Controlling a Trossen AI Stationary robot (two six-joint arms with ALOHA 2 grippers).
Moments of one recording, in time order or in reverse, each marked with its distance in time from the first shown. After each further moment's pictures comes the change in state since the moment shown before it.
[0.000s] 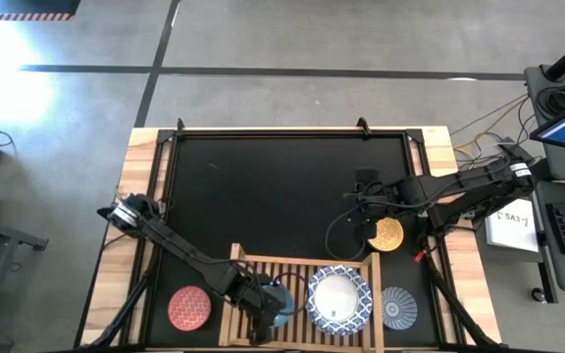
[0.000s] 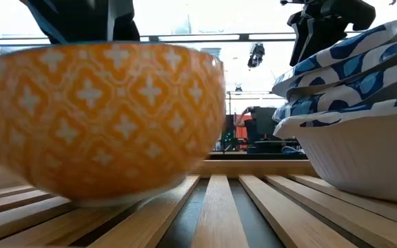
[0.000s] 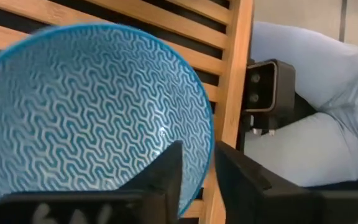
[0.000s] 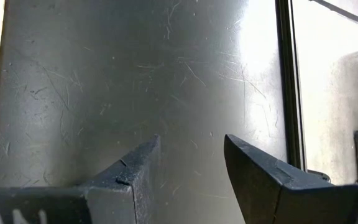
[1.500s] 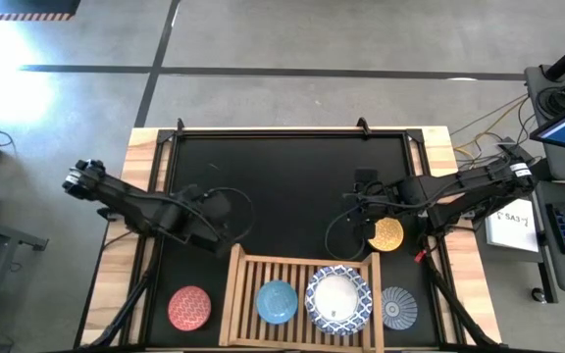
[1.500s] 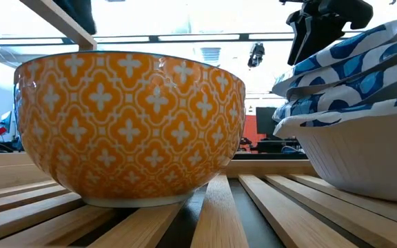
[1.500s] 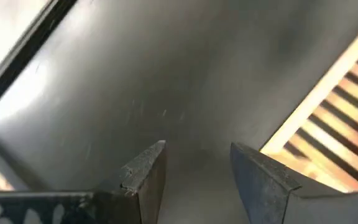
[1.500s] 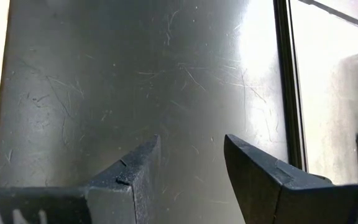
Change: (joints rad) left arm 0.158 -0.497 0.002 -0.949 -0.589 -0.232; right arm 0.000 0.000 0.000 0.022 0.000 0.000
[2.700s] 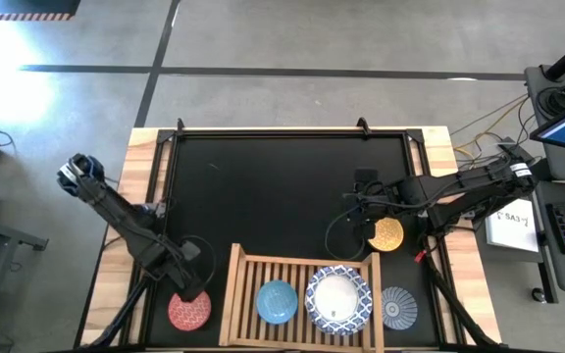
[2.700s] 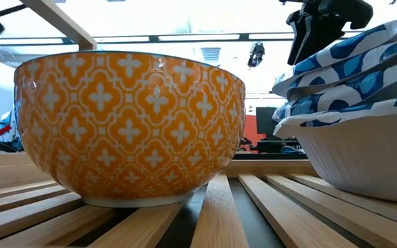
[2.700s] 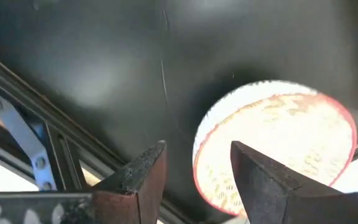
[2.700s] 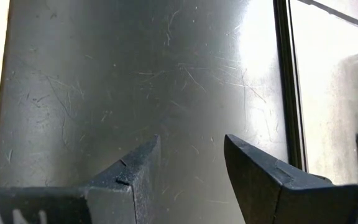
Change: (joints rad) left arm -0.345 -0.118 -0.521 0.373 0.689 -0.675; right arm 0.000 0.000 0.000 0.001 0.000 0.000
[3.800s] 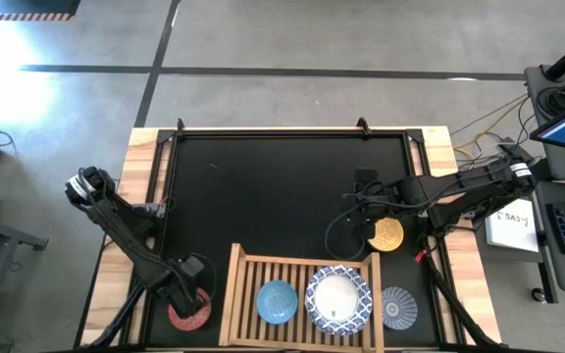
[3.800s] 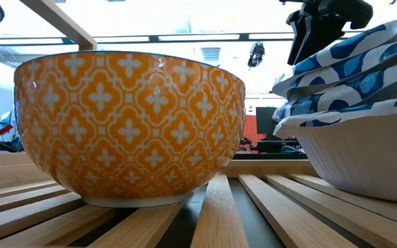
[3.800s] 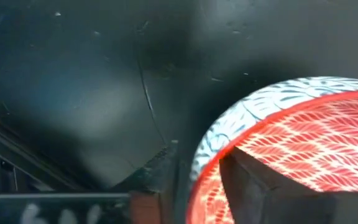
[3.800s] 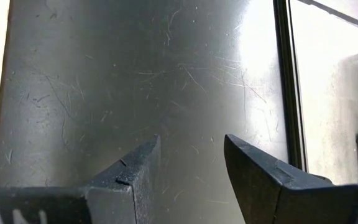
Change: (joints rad) left arm -0.120 0.182 -0.053 0.178 -0.058 -0.050; right arm 0.000 0.000 0.000 0.000 0.000 0.000
